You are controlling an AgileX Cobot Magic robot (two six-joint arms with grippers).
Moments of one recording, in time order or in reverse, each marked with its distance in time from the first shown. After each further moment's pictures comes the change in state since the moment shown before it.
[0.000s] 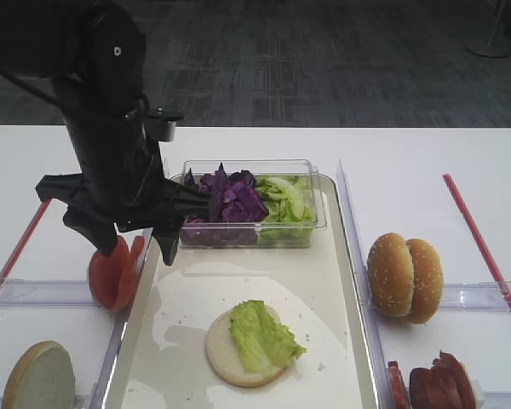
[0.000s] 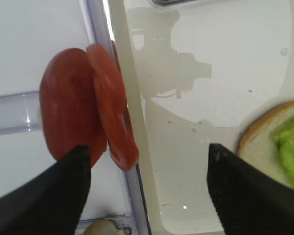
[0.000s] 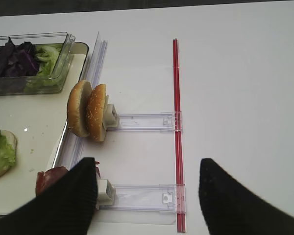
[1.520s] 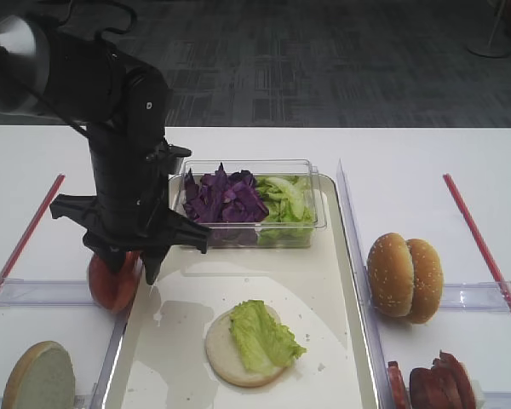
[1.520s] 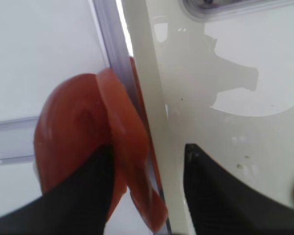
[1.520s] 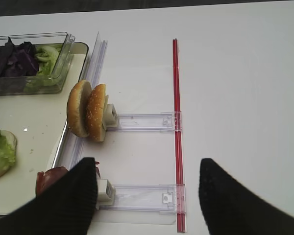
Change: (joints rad) left arm -0.001 0.133 -0.002 0.087 -0.039 -0.006; right arm 0.000 0.000 0.000 0.000 0.000 0.000
